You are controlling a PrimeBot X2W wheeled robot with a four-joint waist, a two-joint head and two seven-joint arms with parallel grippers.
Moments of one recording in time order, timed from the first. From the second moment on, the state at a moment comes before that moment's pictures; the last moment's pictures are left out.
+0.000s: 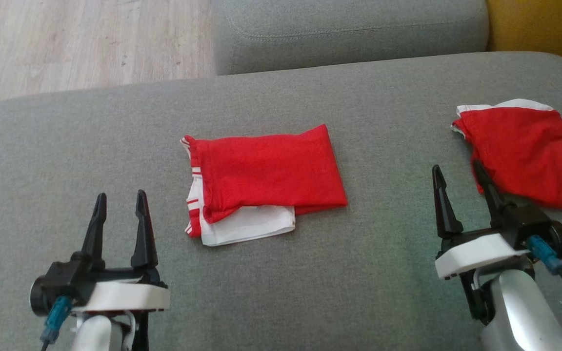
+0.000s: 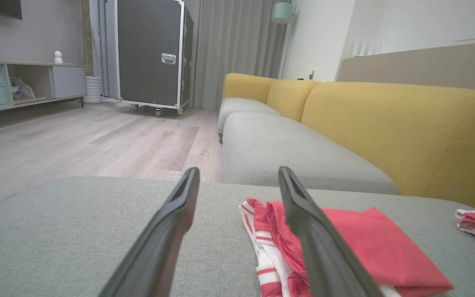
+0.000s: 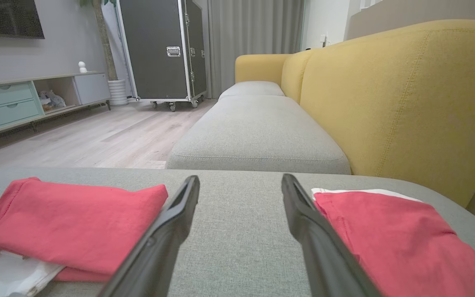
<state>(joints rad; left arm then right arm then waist) -0.09 0.04 -0.03 0.24 -0.21 -0.09 -0.25 -0.19 -0.05 0.02 0.38 0.02 0.13 -0.25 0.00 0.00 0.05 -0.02</state>
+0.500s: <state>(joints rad) -0.13 0.04 -0.09 0.24 -0.20 -0.10 -0.25 -0.31 -0.05 0.03 0.46 0.03 0.13 -0.24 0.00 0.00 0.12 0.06</state>
